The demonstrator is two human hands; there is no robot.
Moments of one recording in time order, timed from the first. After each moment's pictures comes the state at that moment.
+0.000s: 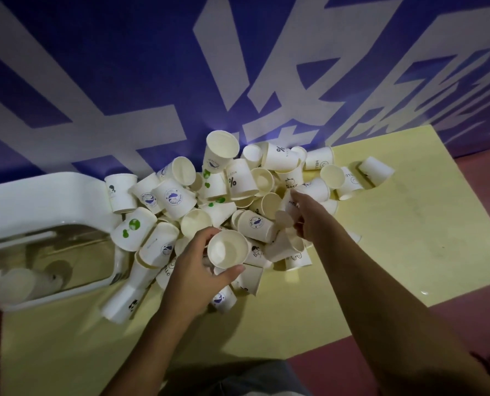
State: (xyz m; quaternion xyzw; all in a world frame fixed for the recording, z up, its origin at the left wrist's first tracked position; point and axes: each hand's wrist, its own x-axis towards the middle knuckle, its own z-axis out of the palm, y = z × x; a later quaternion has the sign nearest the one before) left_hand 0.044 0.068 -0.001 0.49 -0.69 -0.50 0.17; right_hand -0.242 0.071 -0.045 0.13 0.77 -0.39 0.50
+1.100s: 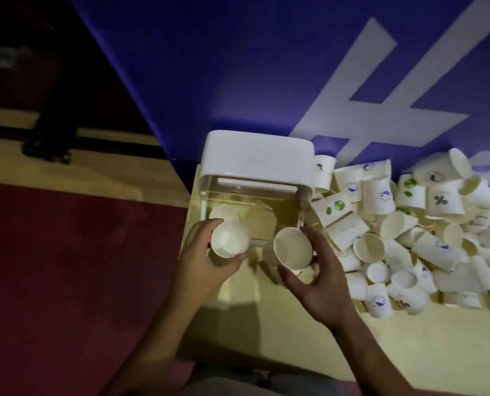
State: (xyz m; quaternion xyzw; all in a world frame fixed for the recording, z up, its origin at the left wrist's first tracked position) left_hand 0.428 0.010 -0.011 0.59 -0.64 -0.37 0.32; right_hand 0.195 0.069 0.010 -0.53 0.68 -0.36 0.34
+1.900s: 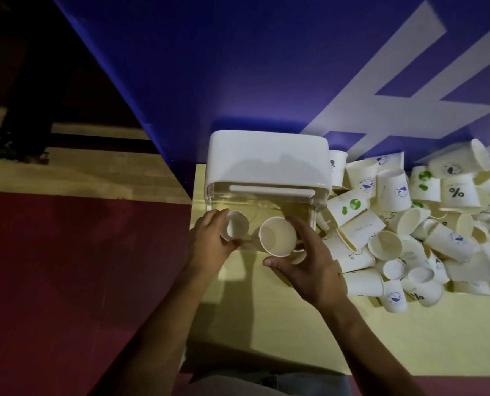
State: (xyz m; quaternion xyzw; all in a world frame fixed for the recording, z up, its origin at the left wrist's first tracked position) left_hand 0.443 -0.076 -0.083 0.61 -0.71 -0.32 0.15; right_hand 0.237 0.015 -0.015 -0.51 0.71 -0.32 0.36
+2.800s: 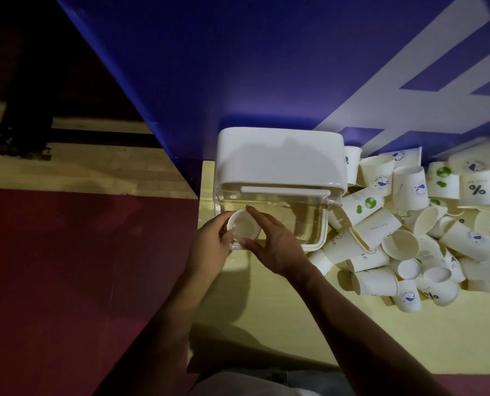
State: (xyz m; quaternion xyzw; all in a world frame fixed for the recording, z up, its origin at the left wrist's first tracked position) left_hand 0.459 -0.082 -0.085 0.60 -0.61 -0.47 0.20; right_hand 0.281 -0.049 -0.085 -0.61 0.68 -0.17 0.37
